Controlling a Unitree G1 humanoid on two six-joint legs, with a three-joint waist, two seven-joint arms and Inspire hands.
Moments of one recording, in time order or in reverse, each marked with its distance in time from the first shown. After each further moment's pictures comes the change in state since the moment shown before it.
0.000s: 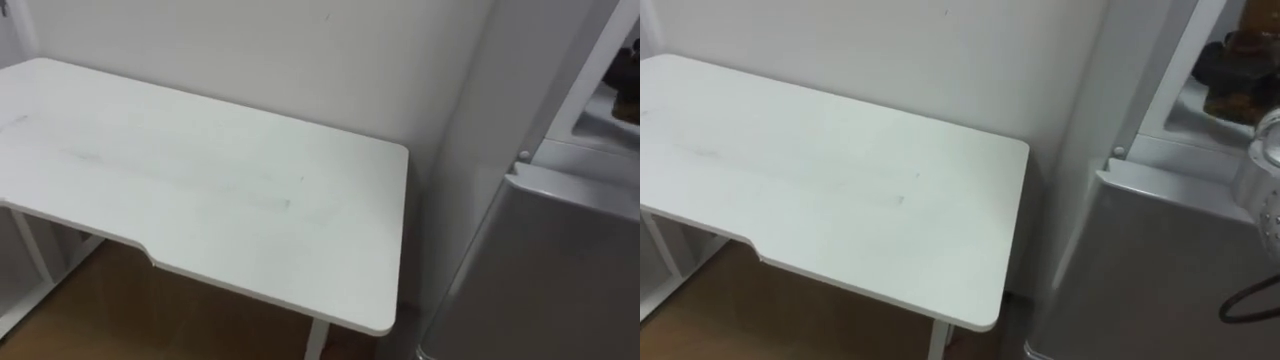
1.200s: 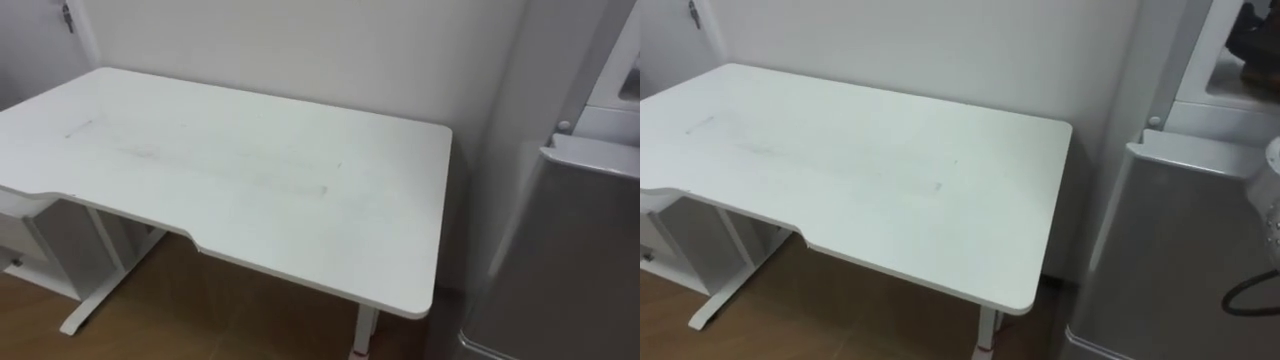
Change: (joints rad) left arm -0.042 0.006 -0.066 0.002 -0.155 -0.015 0.033; right arm -0.011 0.028 -0.060 0.078 -0.084 -0.301 0.022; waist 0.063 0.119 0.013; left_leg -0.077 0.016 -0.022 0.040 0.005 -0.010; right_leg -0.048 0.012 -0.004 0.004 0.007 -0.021
